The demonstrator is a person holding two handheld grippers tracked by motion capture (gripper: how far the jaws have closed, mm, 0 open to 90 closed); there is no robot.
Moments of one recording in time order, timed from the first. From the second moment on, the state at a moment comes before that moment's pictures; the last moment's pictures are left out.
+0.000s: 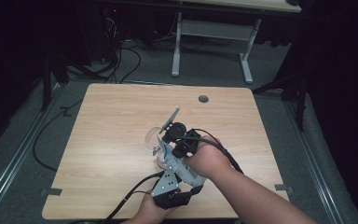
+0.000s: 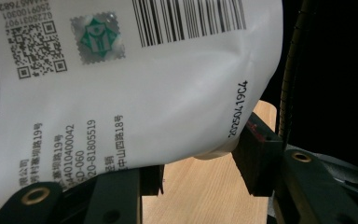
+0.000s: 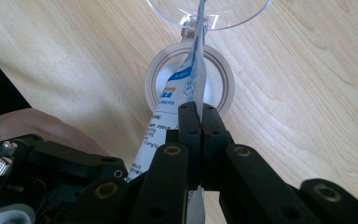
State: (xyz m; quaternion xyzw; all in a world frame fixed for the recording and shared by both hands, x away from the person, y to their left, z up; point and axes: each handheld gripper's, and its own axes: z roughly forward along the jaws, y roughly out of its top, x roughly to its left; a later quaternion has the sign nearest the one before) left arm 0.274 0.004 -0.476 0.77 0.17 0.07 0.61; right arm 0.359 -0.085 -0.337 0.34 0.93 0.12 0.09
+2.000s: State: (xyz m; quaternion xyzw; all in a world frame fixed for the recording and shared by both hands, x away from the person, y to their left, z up) left arm 0.276 0.006 -0.473 0.76 0.17 0.07 0.62; right arm 0.362 -0.080 -0.336 0.33 0.93 0.12 0.09
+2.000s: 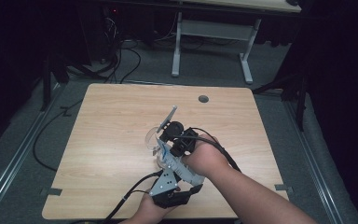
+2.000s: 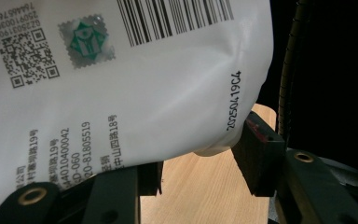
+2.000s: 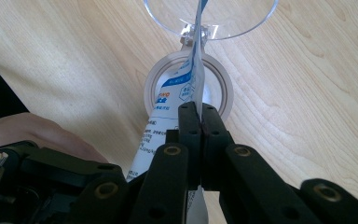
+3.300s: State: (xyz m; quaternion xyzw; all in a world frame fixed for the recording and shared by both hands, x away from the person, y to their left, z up) left arm 0.276 0.007 -0.472 0.76 0.17 0.07 0.62; right arm 0.362 -0.077 -0.336 0.33 0.93 0.12 0.10
